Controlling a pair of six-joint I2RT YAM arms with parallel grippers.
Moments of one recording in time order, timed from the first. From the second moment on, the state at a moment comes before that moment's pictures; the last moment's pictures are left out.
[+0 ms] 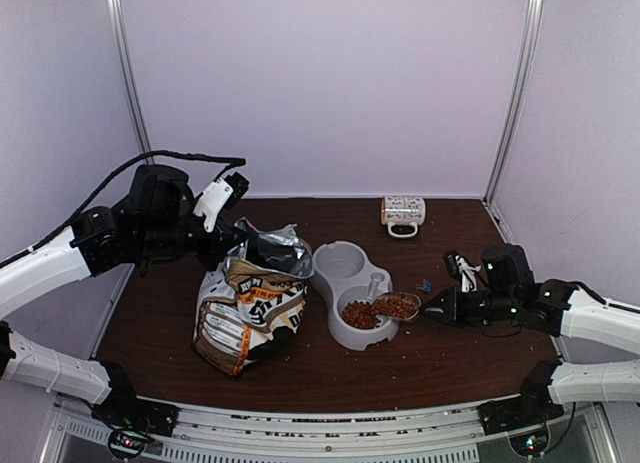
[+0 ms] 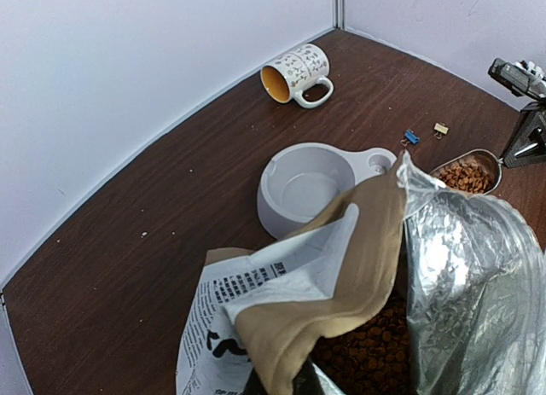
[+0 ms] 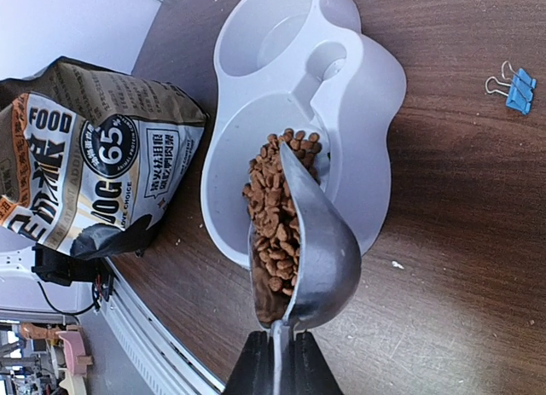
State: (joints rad) left arm -0.81 1.12 1.07 -0.48 -0.06 0.08; right arm 0.64 0.88 0.47 -0.23 -0.30 0.71
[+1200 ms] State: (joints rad) left arm -0.81 1.12 1.07 -0.48 -0.06 0.09; right arm 0.66 1.02 0.86 -0.69 -0.23 0.43
